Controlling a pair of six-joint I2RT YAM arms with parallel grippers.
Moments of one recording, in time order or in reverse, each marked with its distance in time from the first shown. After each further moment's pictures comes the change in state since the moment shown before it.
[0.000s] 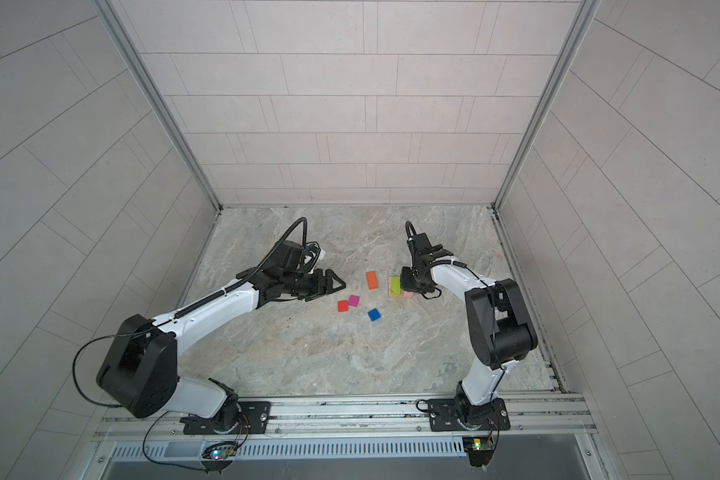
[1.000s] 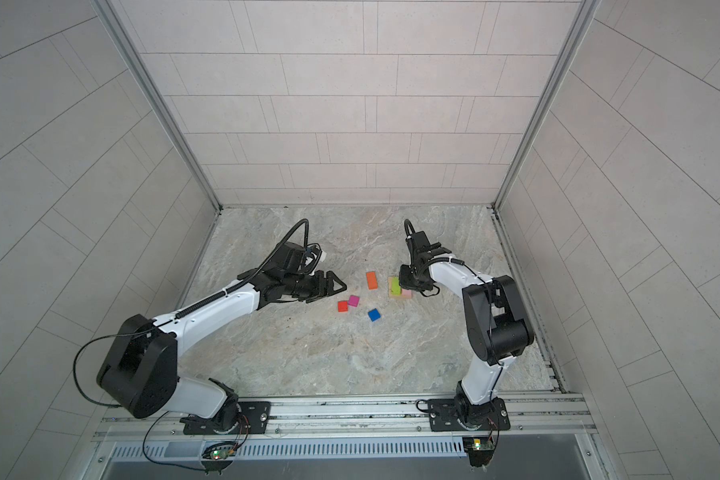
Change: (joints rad) left arm -0.013 0.000 -0.007 0.001 0.000 0.000; right arm 0.000 0.034 0.032 0.000 -0.005 0.004
